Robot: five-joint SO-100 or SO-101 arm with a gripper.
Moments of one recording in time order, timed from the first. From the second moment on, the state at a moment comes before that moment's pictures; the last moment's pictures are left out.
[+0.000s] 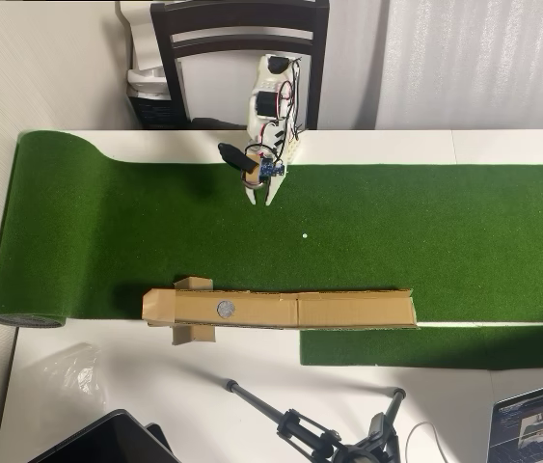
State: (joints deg) arm 6.2 153.4 129.8 74.0 91.8
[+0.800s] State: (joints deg) arm 6.2 190.6 171.9 66.1 91.8
